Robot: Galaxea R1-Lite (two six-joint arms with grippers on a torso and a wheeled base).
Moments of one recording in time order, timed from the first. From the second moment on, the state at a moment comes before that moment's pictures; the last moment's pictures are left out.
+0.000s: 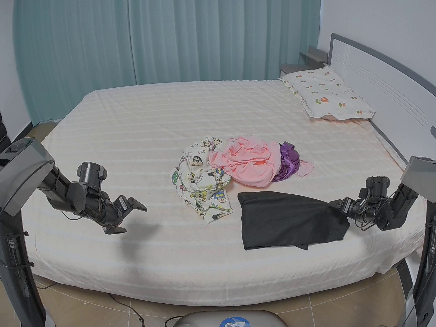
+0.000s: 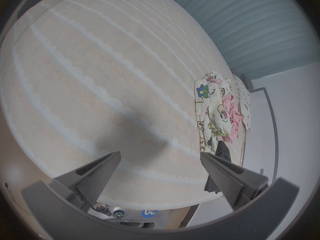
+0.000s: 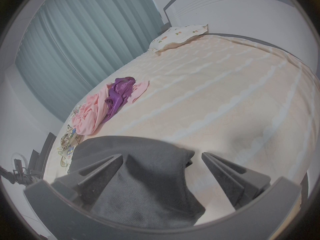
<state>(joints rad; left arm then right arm) 0.00 2.22 -1.08 -0.18 -0.38 -0.71 -0.12 2.36 -0.88 -0.84 0.19 0.38</state>
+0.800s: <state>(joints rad) -0.06 2.21 -1.11 -0.17 -0.37 -0.83 -0.23 2.33 -0.64 -1.05 0.52 0.41</state>
